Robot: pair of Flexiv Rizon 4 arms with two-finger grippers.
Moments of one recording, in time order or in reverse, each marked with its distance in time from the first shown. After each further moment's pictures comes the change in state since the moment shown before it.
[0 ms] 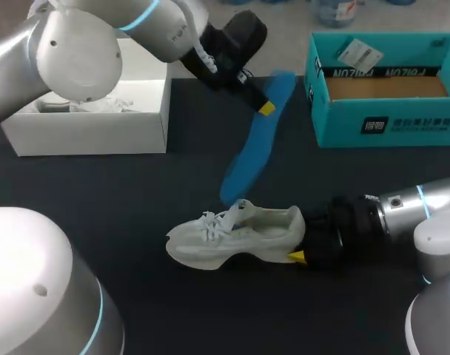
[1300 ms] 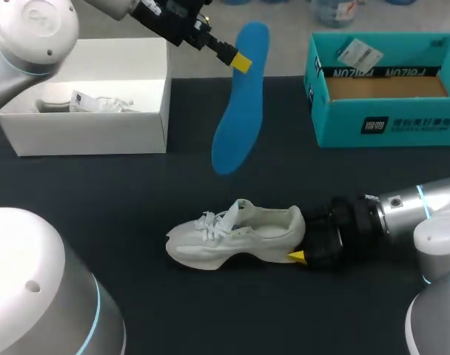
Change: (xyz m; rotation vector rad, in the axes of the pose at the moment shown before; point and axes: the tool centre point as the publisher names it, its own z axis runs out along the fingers) left arm -0.040 -0.027 -0.057 0.160 0.233 -0.091; right arm 0.000 0.000 0.000 0.000 0.000 0.000
